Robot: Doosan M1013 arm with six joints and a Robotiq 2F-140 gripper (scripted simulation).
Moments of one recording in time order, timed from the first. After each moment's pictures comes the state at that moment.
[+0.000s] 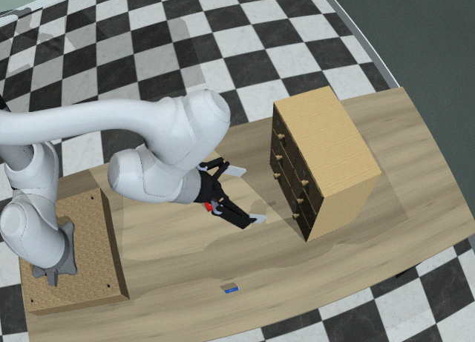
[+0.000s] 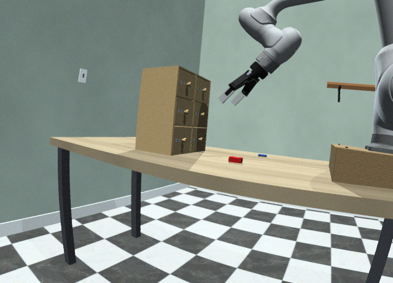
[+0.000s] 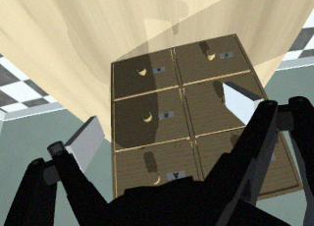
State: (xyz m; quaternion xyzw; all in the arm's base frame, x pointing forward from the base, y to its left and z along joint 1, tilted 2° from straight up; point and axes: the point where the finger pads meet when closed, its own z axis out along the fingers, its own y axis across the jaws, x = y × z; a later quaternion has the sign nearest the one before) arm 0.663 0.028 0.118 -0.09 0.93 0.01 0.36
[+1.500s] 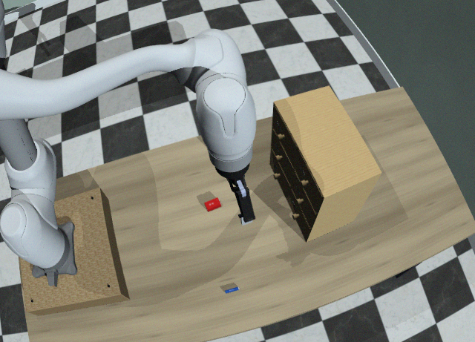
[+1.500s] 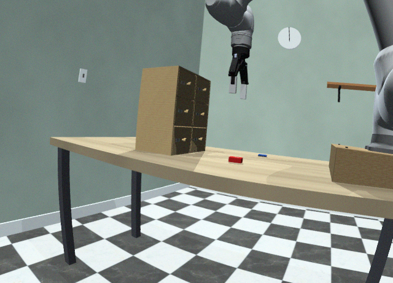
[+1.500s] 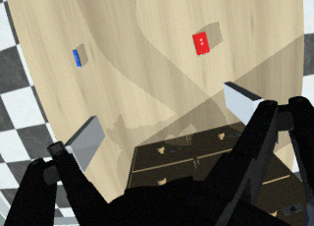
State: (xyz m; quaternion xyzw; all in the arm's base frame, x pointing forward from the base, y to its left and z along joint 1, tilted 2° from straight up) arm 0.626 0.020 0.150 -0.09 1.00 0.00 -0.01
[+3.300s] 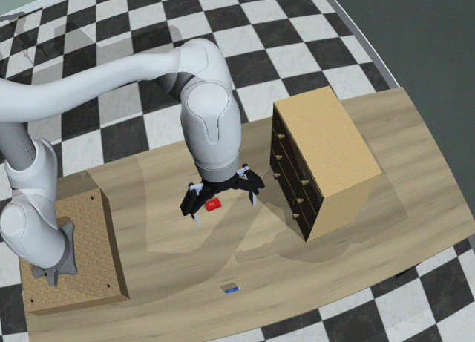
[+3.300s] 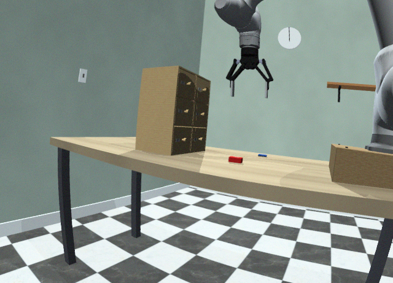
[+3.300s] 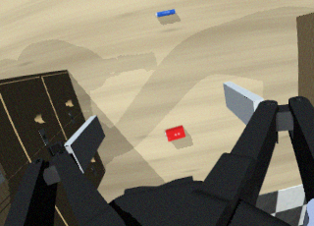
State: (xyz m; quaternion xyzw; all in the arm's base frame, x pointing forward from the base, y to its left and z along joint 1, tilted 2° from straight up) arm 0.592 -0.015 0.154 -0.77 0.63 -0.01 -0.04
